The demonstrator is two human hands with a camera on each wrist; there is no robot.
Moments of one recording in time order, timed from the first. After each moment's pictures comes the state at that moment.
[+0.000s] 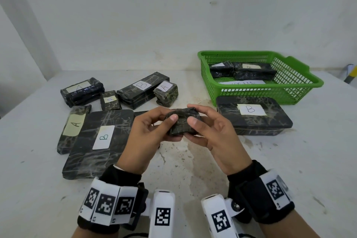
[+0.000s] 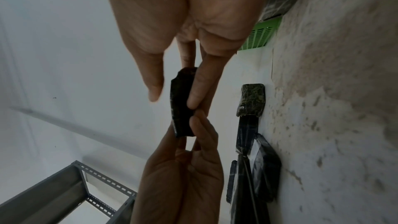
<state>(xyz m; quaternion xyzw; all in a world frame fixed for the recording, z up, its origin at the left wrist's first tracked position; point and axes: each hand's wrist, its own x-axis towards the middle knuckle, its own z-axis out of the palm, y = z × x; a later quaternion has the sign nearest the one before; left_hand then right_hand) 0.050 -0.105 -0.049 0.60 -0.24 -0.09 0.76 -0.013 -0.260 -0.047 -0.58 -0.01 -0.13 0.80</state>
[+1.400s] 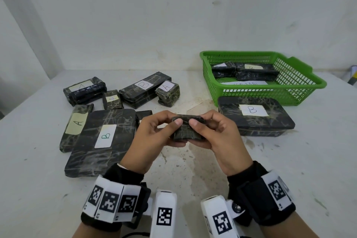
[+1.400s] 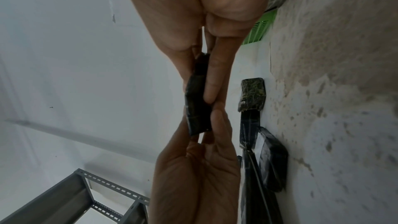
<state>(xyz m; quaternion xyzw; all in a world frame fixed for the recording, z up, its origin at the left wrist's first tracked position) 0.048 -0.109 -0.050 0.62 -0.23 -0.14 0.74 -0.013 -0.259 -0.051 -0.61 0.06 -0.17 0.77</state>
